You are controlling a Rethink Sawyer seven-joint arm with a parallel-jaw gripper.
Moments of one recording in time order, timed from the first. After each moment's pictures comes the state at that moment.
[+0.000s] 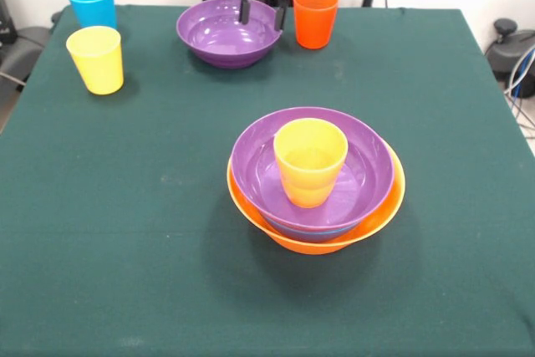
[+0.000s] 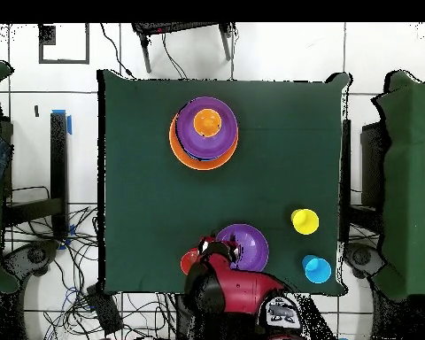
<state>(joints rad) -0.23 -0.61 -0.17 2.18 -0.29 -0.30 1.90</state>
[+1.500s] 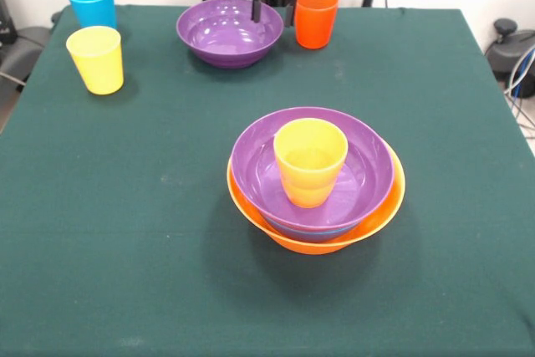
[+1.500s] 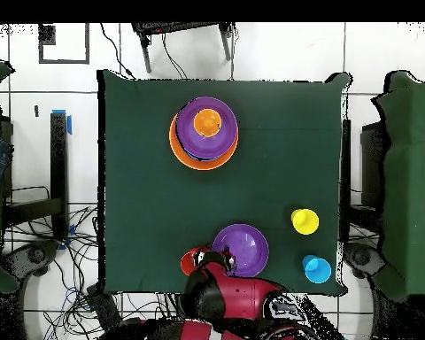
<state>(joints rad) -0.27 -0.56 -0.13 2.21 -0.32 -0.30 1.90</state>
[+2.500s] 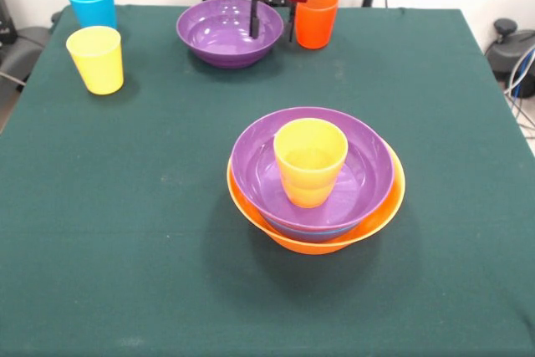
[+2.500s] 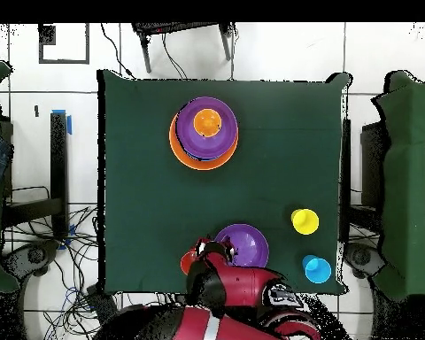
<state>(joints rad) -0.26 -0.52 -0.12 2.14 -0.32 -0.30 1.90</state>
